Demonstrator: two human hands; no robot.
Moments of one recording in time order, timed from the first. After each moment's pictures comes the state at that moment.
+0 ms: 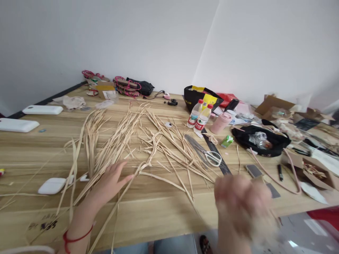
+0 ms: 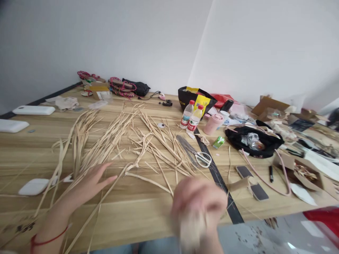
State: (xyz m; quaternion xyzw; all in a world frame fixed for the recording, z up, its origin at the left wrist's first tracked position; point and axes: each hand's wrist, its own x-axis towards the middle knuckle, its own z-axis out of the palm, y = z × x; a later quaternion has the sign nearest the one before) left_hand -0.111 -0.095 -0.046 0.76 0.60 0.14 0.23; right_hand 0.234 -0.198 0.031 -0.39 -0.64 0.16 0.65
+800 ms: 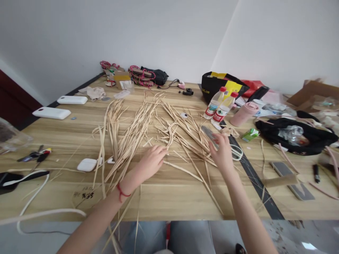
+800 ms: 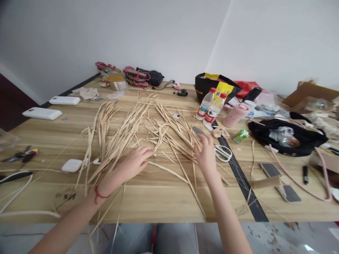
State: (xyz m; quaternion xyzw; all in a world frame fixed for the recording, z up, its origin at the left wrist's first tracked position) left_hand -0.059 -0.083 -0.038 0.90 0.37 0.19 0.13; right_hand 0.254 -0.085 -0.044 -0.63 -0.66 -0.01 0.41
